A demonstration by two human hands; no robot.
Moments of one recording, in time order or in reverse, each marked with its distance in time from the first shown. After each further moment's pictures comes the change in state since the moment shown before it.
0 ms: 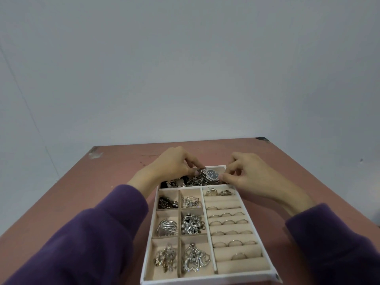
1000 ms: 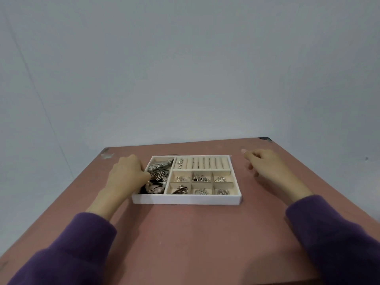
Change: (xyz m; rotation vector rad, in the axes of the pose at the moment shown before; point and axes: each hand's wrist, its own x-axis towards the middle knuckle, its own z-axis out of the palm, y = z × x) left_hand -0.068 -0.056 -0.023 0.267 0.385 -0.516; right_hand 0.004 0.027 0.000 0.362 0.210 0.408
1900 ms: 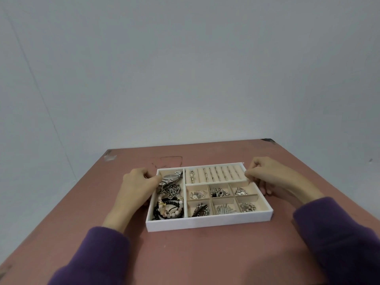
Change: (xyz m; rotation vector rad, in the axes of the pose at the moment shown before) left_hand -0.025 0.007 0.015 -0.426 0.046 -0.085; right_hand -0.011 -0.010 -0.006 -0.014 -0.275 0.152
